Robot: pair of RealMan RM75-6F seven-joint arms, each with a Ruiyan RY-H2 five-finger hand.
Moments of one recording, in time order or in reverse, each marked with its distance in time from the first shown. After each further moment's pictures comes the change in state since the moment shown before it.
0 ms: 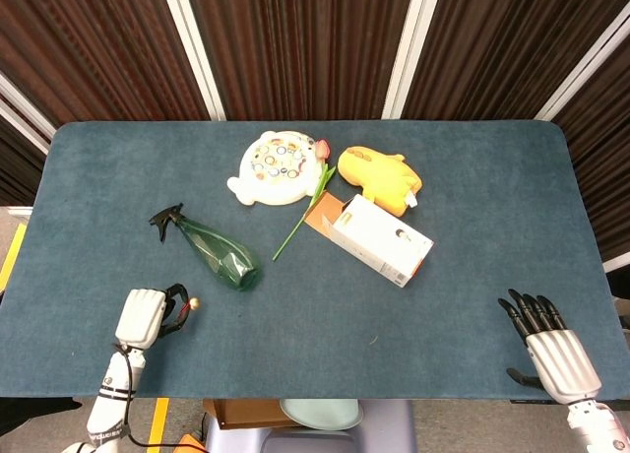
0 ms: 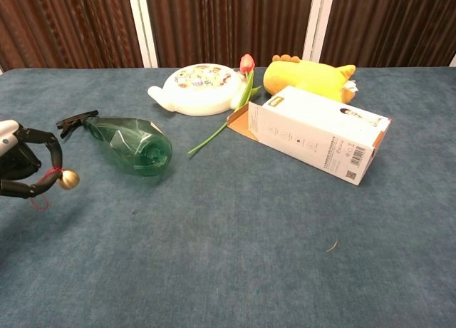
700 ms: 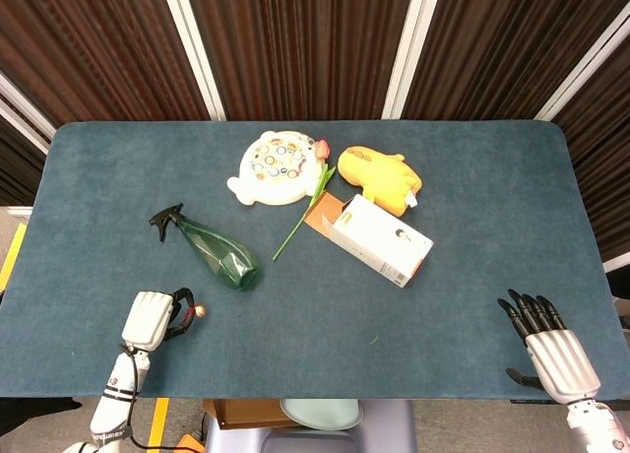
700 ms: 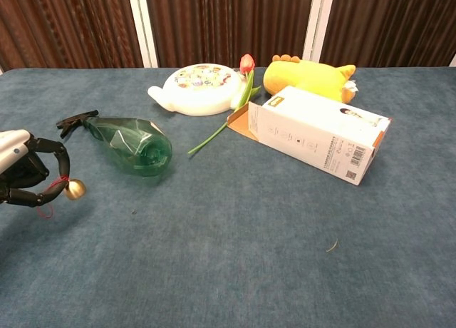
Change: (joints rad) left arm -0.007 -0.021 0.009 0.036 0.002 -0.023 0.007; right arm 0.000 0.003 -0.002 -0.002 -0.003 0.002 0.005
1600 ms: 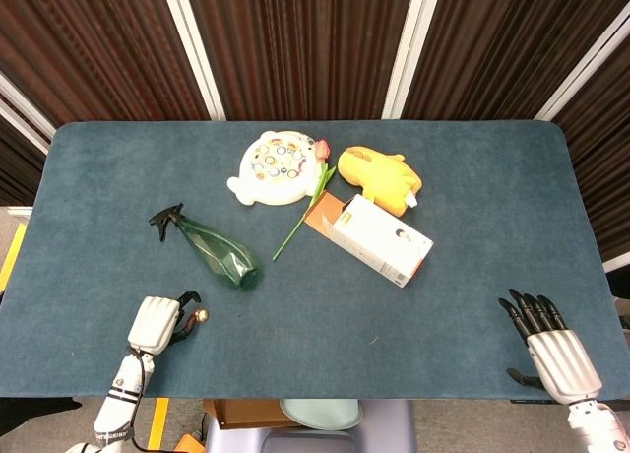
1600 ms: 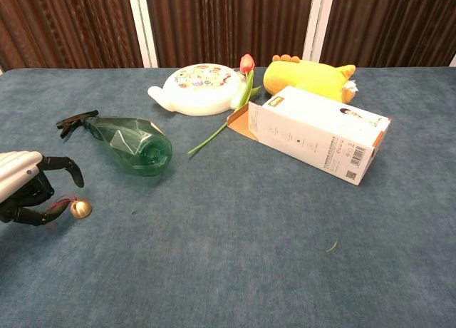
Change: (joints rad) left arm -0.002 -0.025 0.029 0.055 -0.011 -0.050 0.037; right arm -0.003 0.002 0.000 0.001 -0.004 0.010 0.007
